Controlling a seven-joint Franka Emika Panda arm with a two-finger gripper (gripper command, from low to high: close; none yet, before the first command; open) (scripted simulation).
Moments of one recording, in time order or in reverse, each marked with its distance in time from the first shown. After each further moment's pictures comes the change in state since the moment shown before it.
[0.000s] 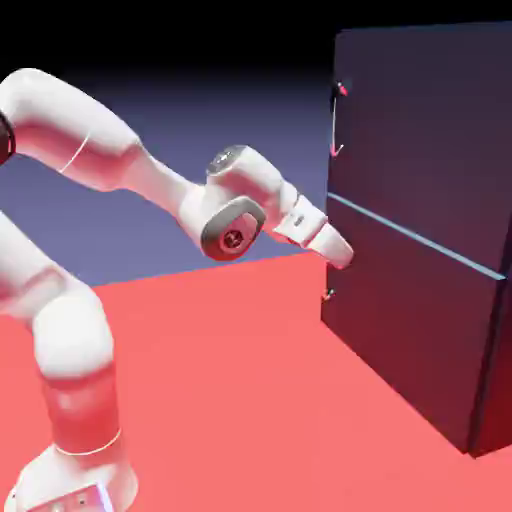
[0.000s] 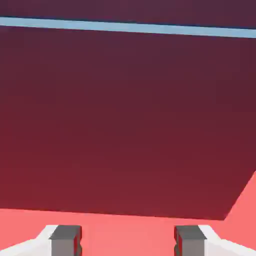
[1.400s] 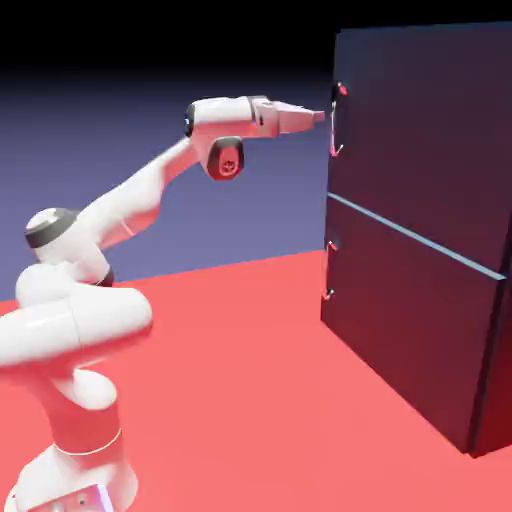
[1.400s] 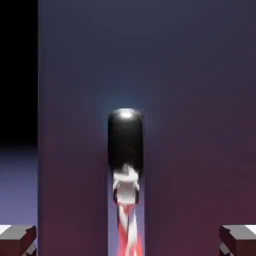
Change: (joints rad) arm -1.393 -1.055 1.055 0.892 1.736 -0.348 -0.196
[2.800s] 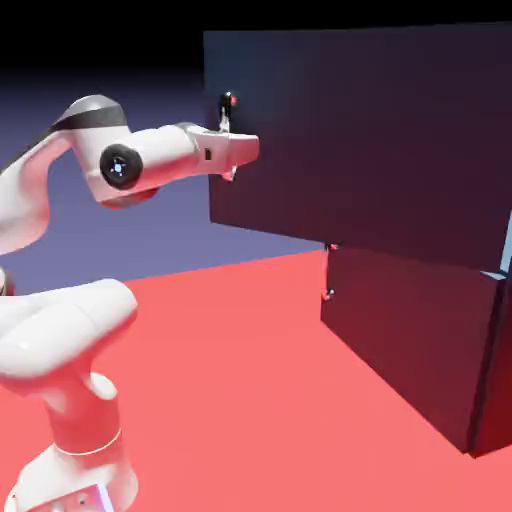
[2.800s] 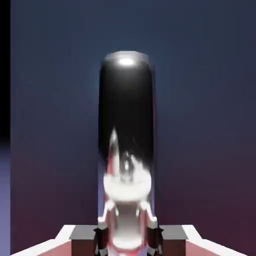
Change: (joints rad) arm 0.641 -0.066 -0.607 -1.060 0.221 -0.971 -0.931
